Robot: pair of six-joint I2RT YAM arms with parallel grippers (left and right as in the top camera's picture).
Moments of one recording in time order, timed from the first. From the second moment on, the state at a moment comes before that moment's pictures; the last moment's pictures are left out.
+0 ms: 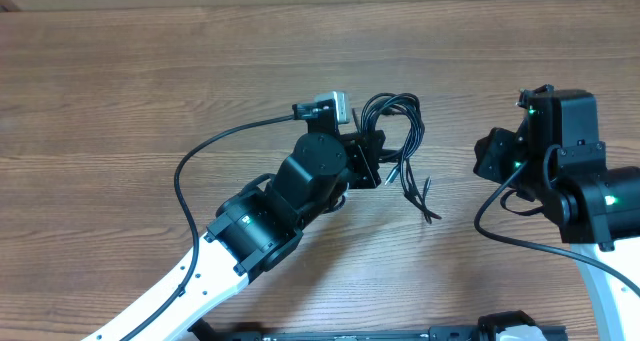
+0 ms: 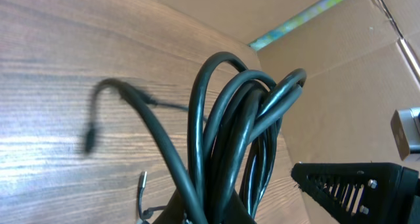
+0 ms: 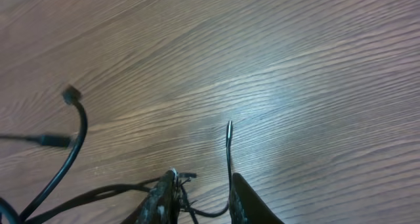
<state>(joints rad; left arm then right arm) -0.81 1.24 1.07 -0.22 -0.06 -0.91 0.15 1.14 1.35 -1.18 0.00 0.48</state>
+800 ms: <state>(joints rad) -0.81 1.24 1.07 -0.05 0.18 -0.42 0.15 0.89 1.35 -1.14 -0.33 0.23</state>
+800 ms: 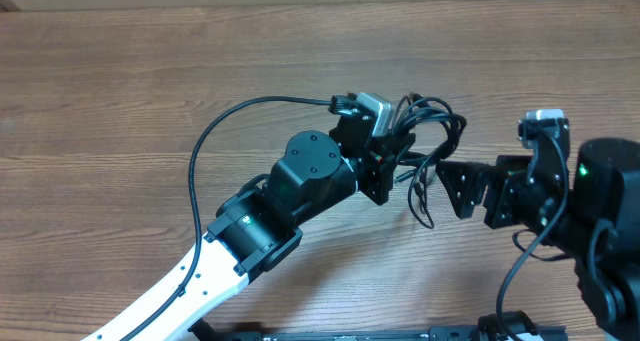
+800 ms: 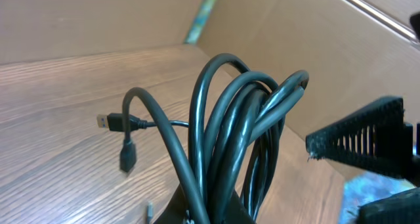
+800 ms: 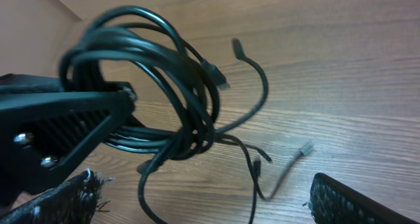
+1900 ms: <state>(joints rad) -0.81 1.24 1.07 -0.05 0.24 -0.07 0.15 0.79 1.35 -1.16 -0.07 0.39</state>
